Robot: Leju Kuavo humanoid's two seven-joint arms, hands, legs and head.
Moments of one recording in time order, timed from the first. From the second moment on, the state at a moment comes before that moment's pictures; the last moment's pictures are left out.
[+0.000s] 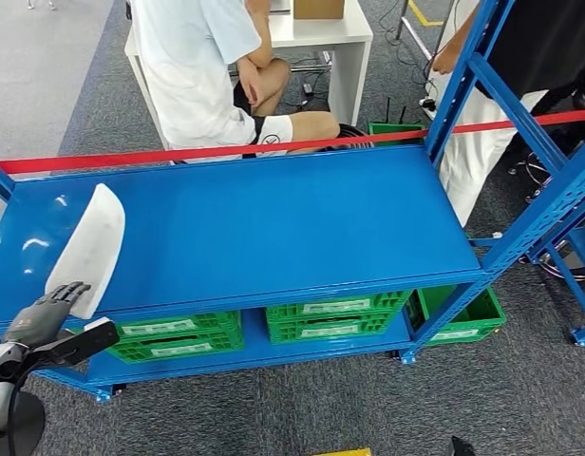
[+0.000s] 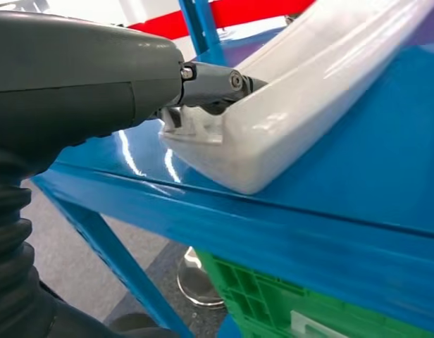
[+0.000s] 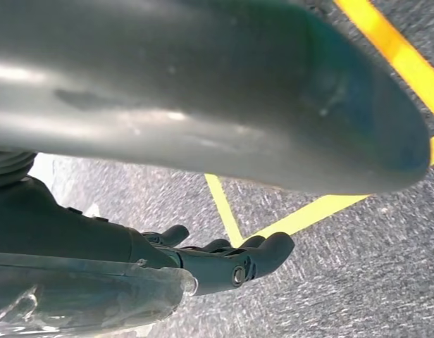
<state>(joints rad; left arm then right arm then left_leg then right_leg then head) -0.12 0.53 -0.16 -1.26 -0.84 -0.02 0.17 -0.06 0.17 -1.01 -0.17 0.66 -0.07 0.29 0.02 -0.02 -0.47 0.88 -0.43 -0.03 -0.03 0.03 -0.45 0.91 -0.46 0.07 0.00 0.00</state>
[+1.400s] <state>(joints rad) -0.15 0.49 -0.14 -1.24 -0.90 0.00 0.16 -0.07 0.17 -1.06 -0.18 0.66 -0.07 0.28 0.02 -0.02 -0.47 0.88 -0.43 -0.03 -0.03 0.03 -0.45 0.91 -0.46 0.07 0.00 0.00</state>
